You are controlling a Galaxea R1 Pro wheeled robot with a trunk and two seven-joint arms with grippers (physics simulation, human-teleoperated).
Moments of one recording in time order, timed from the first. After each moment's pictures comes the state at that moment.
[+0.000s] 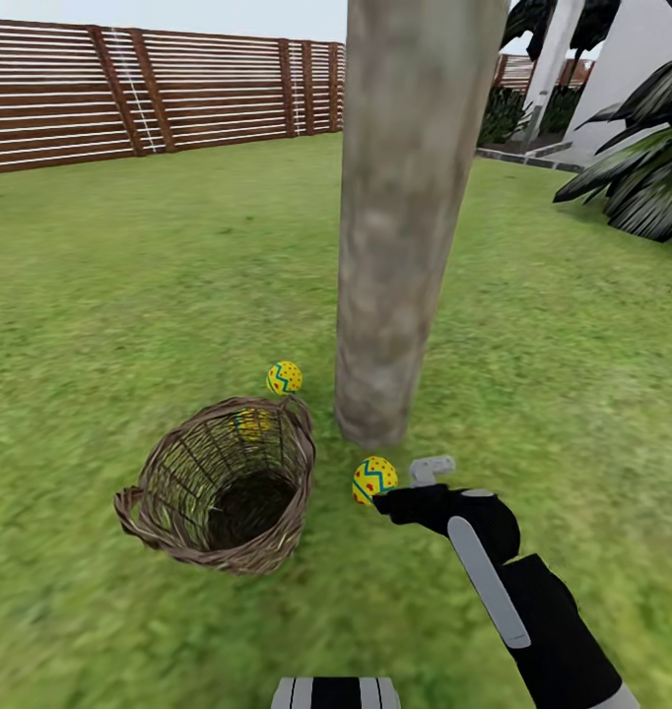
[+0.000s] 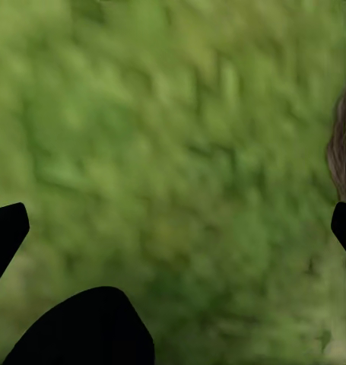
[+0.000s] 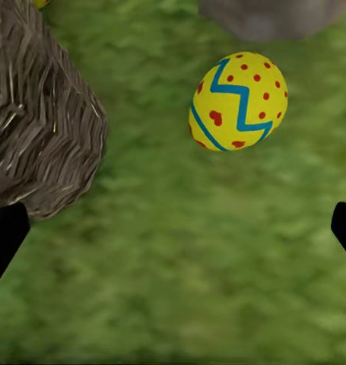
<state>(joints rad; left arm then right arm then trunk) 0.23 0.05 0.65 -1.36 0.94 0.63 0.01 -0.46 -0.03 0.31 -1.62 -0.45 1.04 -0.26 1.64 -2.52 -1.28</state>
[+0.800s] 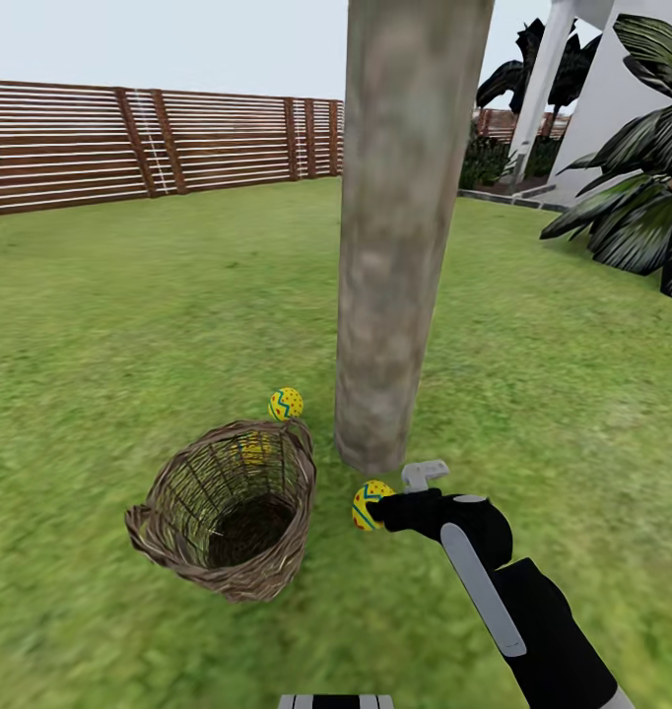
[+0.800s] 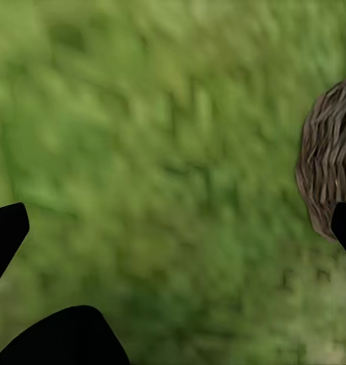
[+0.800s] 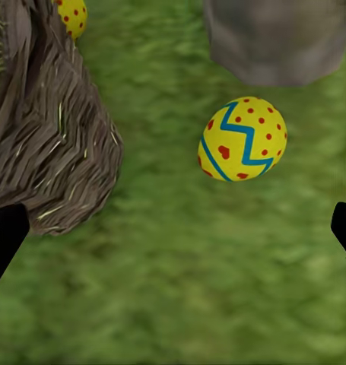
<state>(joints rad) 0.23 0.05 0.65 -1.33 0.93 0.60 0.02 -0.45 -0.03 0.35 -1.62 -0.44 1.04 -0.26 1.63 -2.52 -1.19</state>
